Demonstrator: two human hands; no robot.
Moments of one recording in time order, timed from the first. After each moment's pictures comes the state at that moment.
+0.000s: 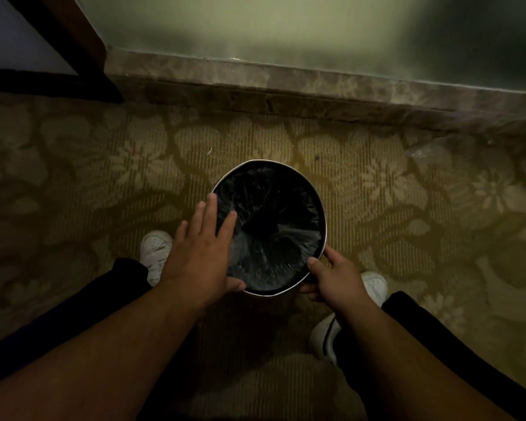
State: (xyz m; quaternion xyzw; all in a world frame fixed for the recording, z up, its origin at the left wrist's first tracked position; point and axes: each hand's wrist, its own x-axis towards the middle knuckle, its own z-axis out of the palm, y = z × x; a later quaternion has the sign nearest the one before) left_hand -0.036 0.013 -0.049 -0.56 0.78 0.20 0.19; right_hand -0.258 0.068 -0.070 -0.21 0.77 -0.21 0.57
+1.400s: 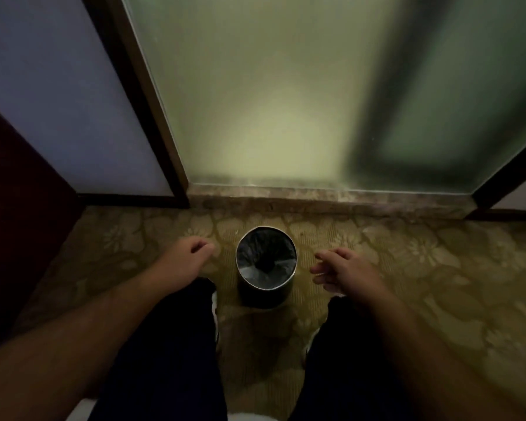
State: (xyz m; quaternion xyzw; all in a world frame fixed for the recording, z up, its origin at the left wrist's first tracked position) left_hand 0.032 0.150 0.259 -0.65 0.63 0.39 -0.17; right_hand -0.268 0.205 0.260 -0.34 0.69 -0.34 0.54
